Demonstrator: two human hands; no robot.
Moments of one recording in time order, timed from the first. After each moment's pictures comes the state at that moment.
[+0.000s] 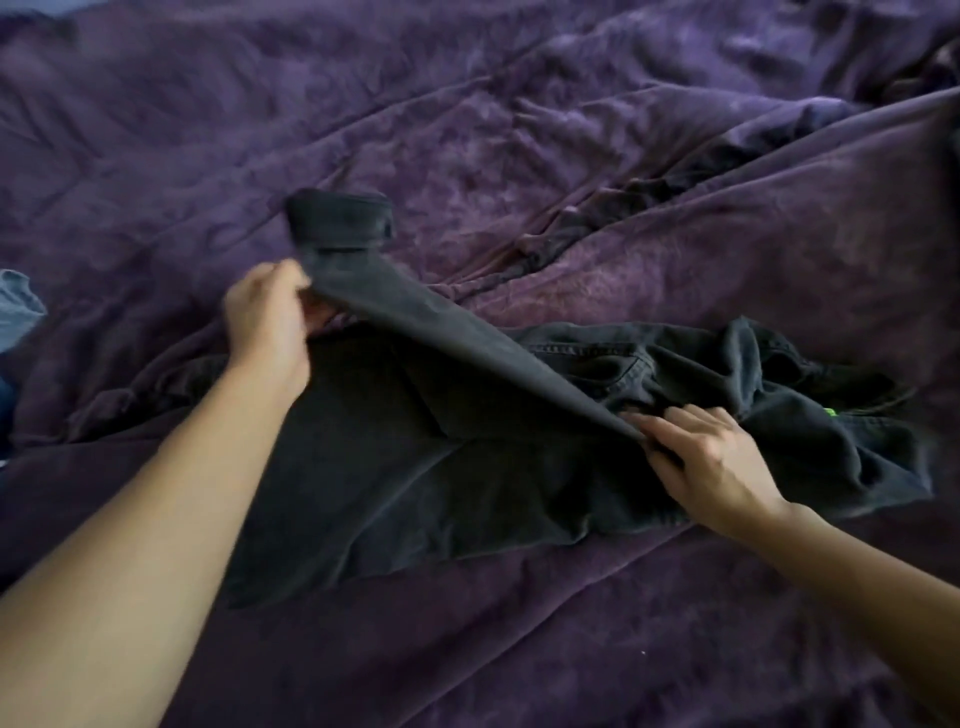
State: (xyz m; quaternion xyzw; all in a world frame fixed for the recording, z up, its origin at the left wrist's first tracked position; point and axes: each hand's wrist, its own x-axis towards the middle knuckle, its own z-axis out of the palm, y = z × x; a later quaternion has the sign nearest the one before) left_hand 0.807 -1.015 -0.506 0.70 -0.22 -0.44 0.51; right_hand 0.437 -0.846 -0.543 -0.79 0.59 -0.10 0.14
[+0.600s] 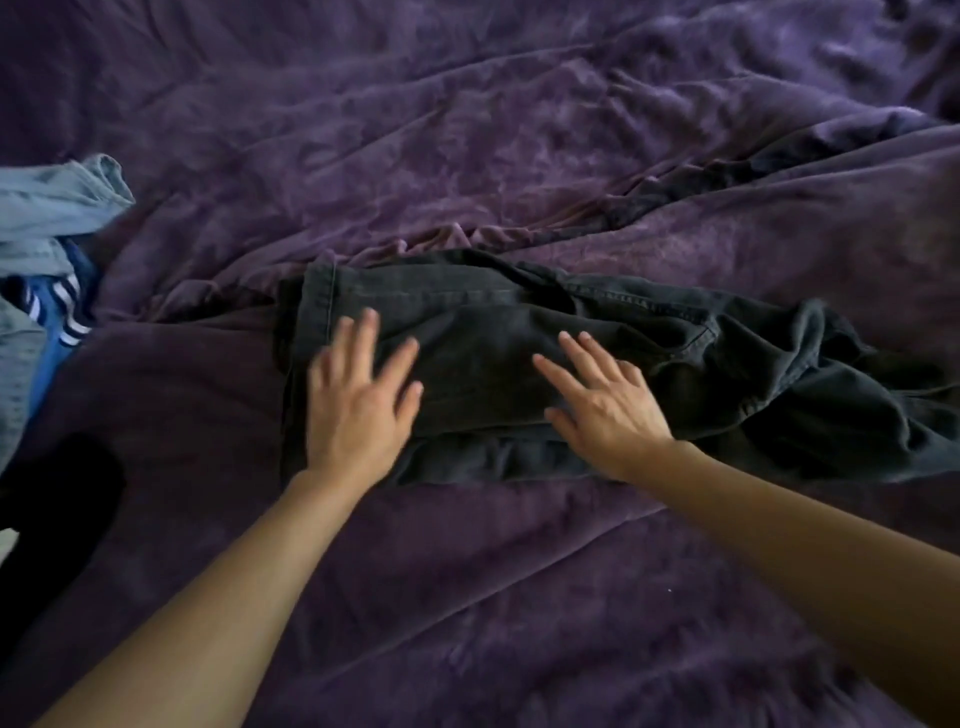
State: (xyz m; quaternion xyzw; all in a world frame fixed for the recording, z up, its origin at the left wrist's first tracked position) left_hand 0.863 -0.826 -0.528 0.67 -0.74 -0.03 0.04; right_hand 0.582 -0.842 -0.555 -0.81 0.55 0.07 0.17
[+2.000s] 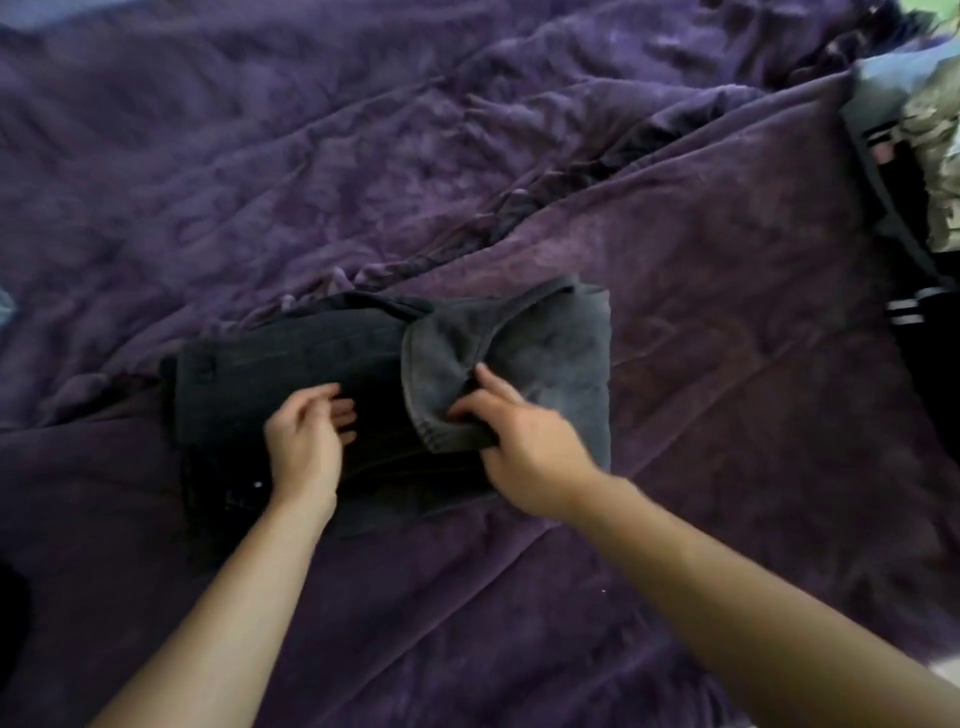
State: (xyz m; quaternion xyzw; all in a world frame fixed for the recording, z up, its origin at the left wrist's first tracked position) left_hand 0.760 -0.856 -0.517 0.77 -0.27 -0.43 0.38; right_hand 0.551 -0.823 -0.489 -0.69 0.59 -0.11 0.41
